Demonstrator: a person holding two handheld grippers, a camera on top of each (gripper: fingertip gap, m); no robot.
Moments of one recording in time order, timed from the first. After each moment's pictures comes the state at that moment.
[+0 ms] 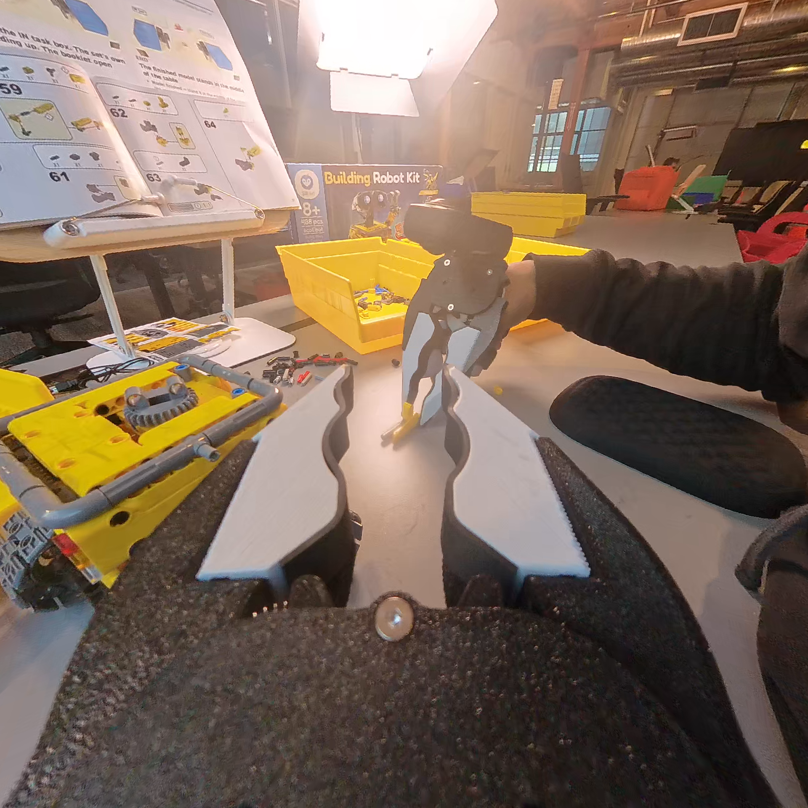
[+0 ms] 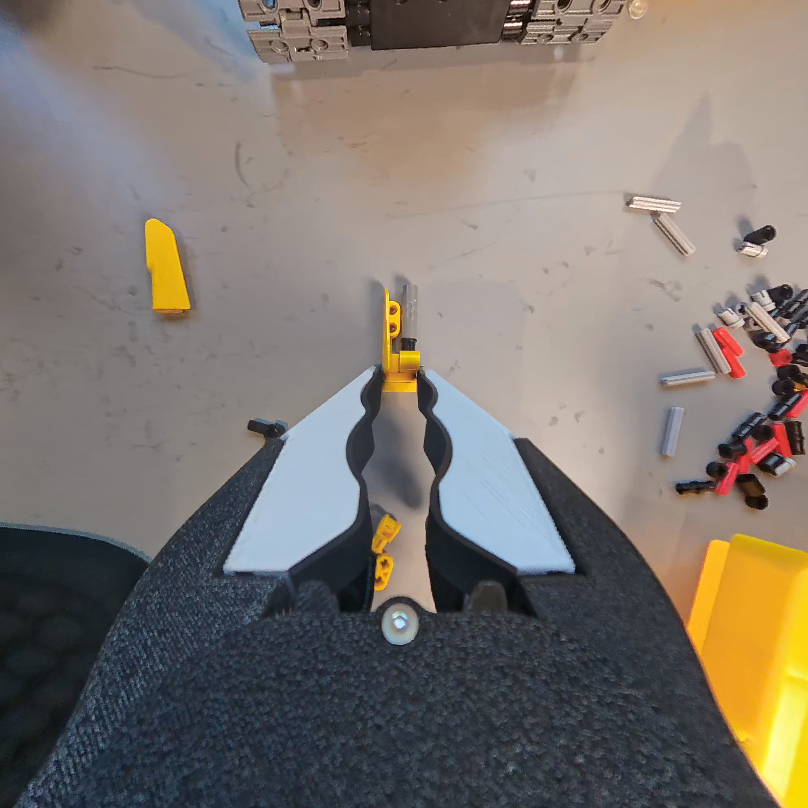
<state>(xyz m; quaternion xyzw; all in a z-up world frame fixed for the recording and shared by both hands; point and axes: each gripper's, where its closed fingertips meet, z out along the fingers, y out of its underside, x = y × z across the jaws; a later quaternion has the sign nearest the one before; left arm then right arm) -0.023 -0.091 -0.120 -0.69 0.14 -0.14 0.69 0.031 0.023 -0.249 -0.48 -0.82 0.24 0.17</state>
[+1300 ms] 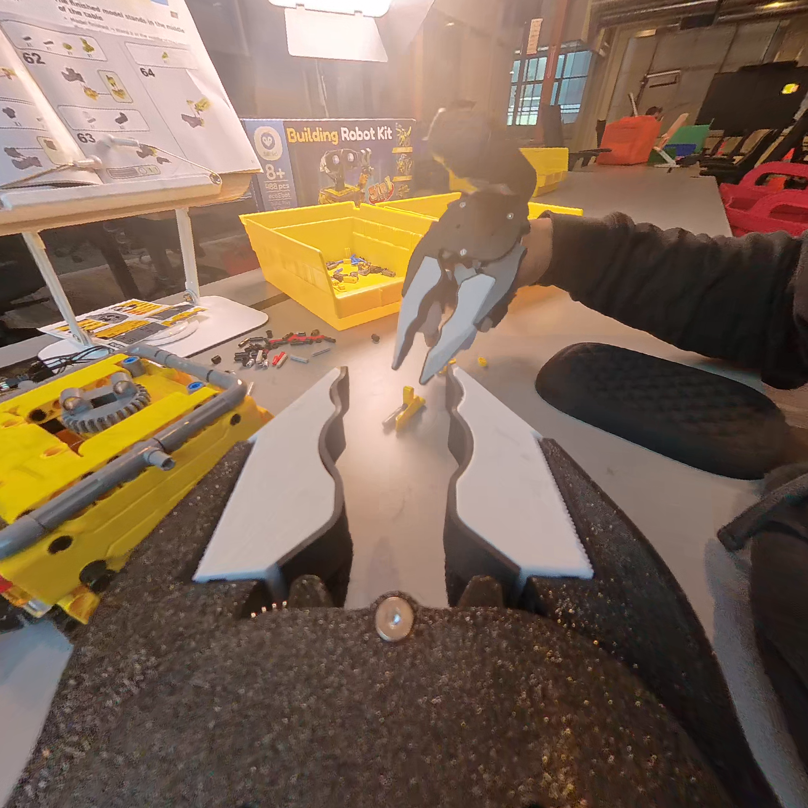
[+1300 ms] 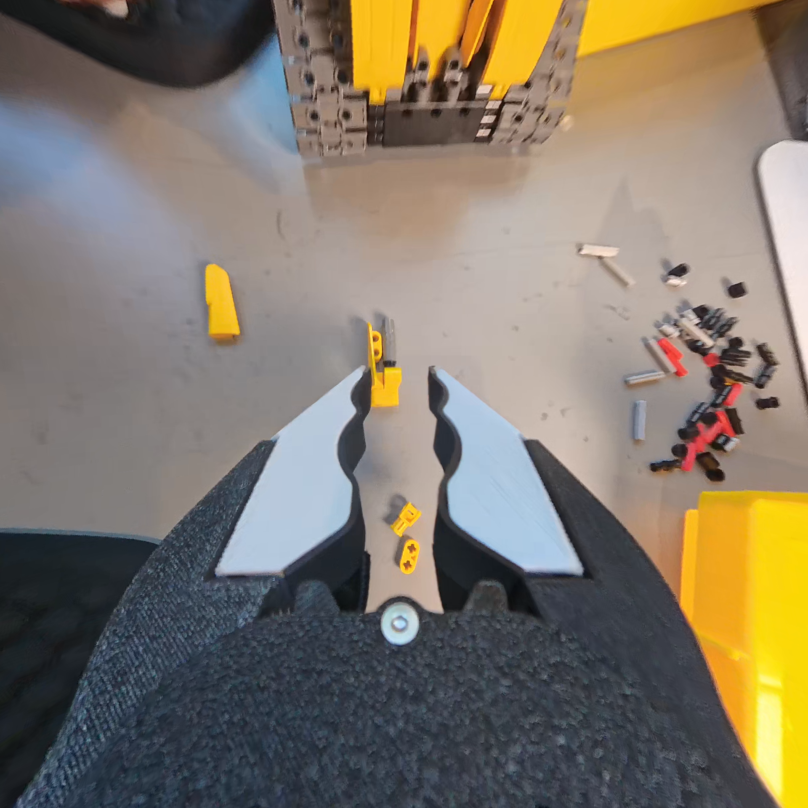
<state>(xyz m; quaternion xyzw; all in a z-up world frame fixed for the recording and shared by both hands) -0.010 -0.088 -0.133 -0.71 0.18 -0.15 0.66 0.039 0.015 -0.218 -0.48 -0.79 0.29 0.24</state>
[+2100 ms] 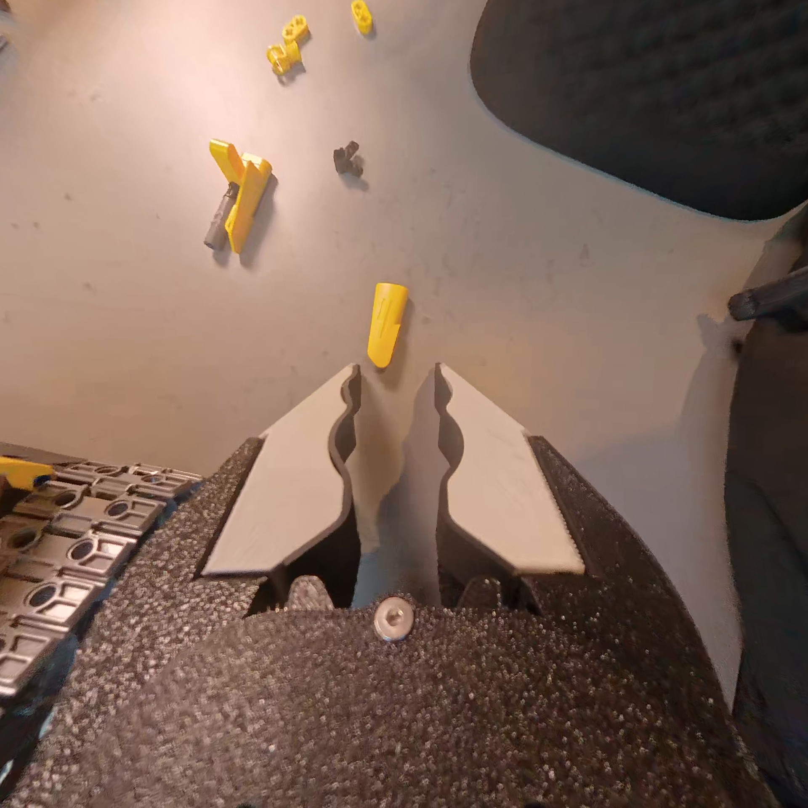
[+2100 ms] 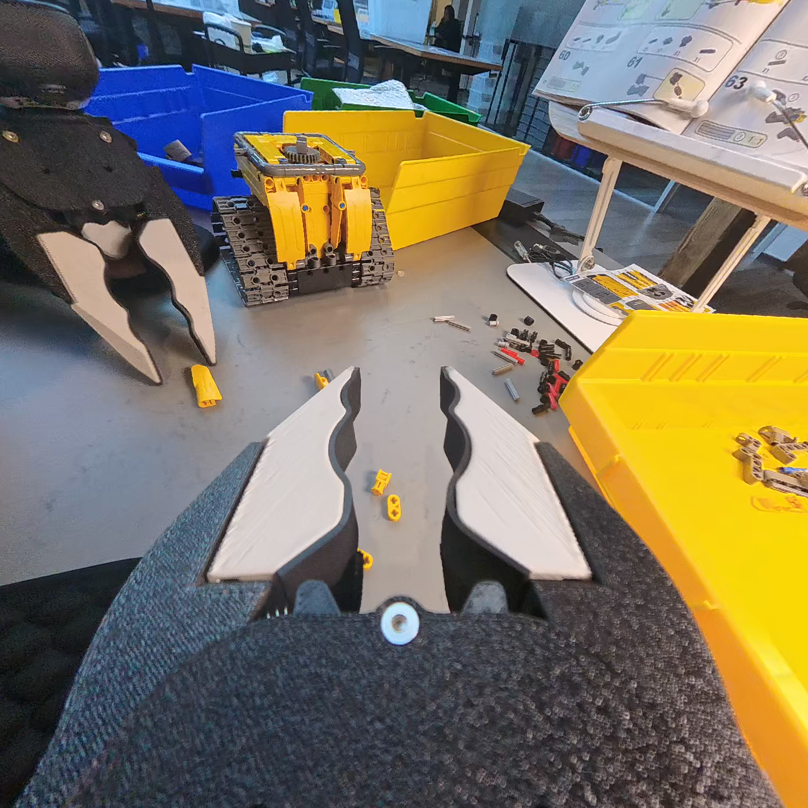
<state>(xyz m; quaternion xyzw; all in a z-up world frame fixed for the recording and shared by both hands) 0.039 -0.105 -0.251 -0.87 0.35 -0.14 0.32 0.092 0.050 -0.156 -0.51 -0.61 0.41 0.45</state>
